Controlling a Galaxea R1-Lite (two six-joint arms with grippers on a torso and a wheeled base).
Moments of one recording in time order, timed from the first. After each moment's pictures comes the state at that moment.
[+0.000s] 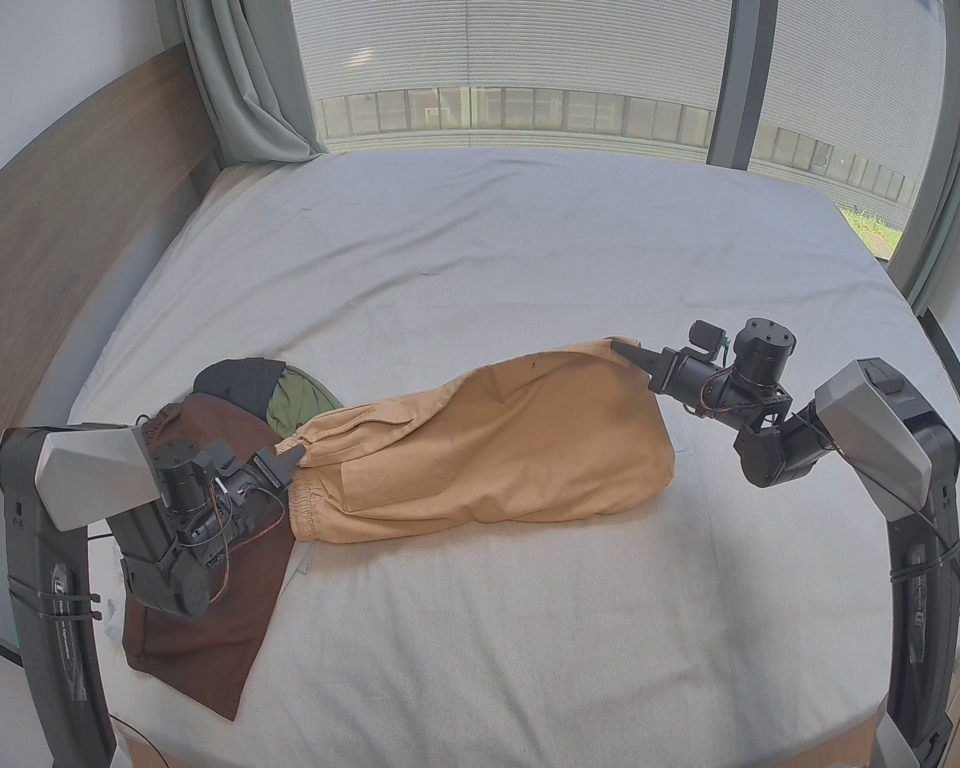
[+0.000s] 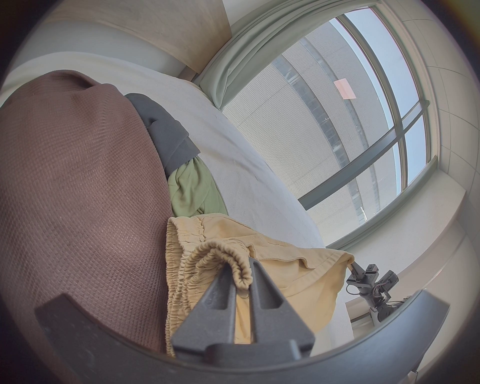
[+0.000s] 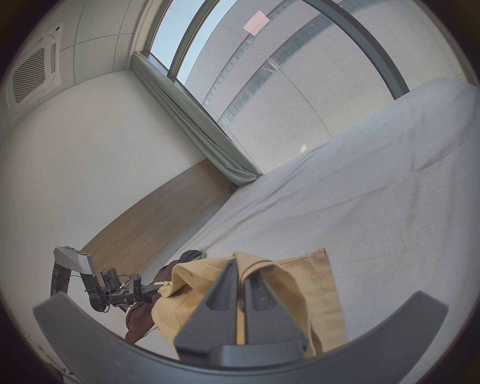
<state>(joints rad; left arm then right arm) -0.04 2.39 -0.72 -1.55 -0.32 -0.75 0.16 2.48 -1.49 -1.08 0.66 0.48</state>
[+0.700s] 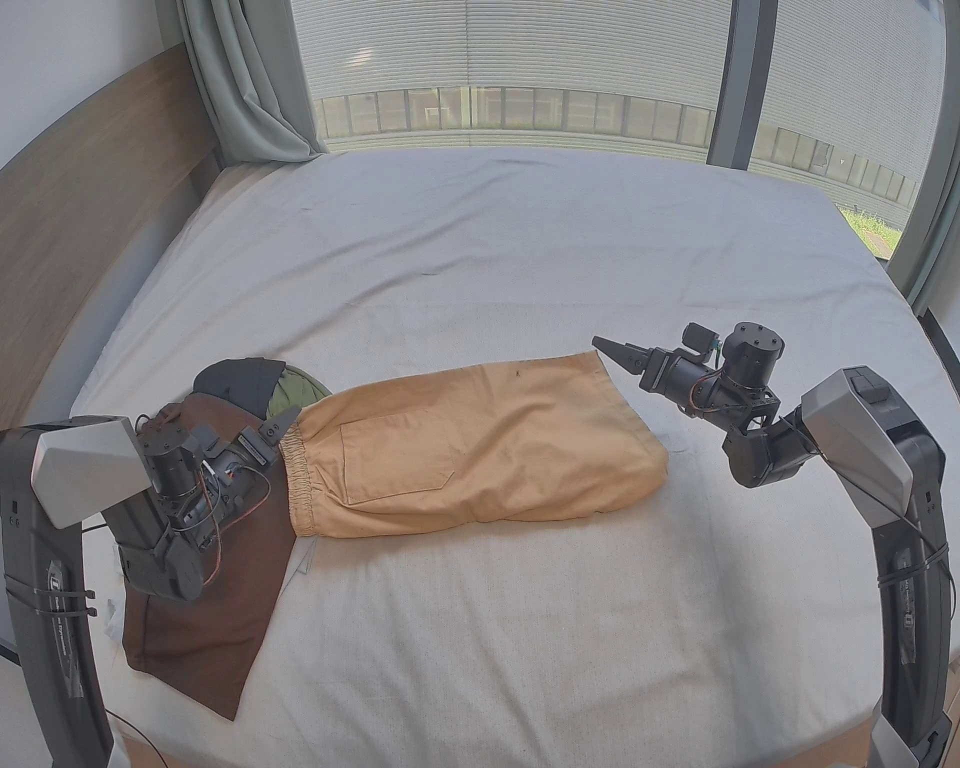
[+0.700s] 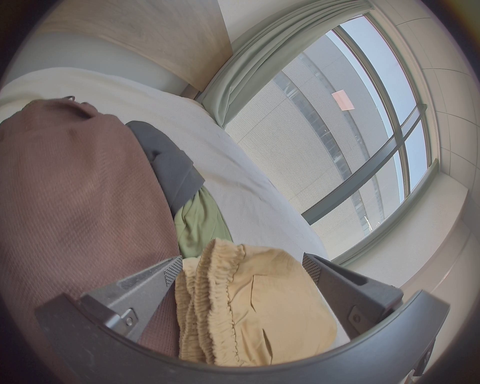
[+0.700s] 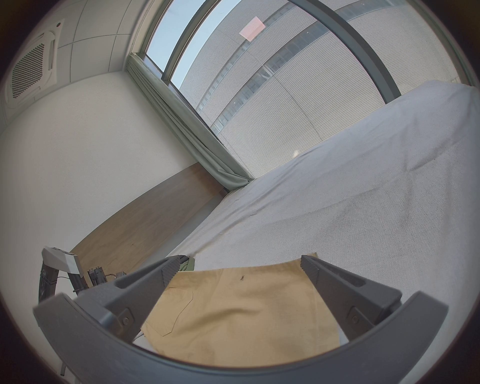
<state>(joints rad) -0.01 2.39 -0.79 -1.55 -0.27 -0.76 0.17 2.55 -1.58 -1.06 0.59 0.48</state>
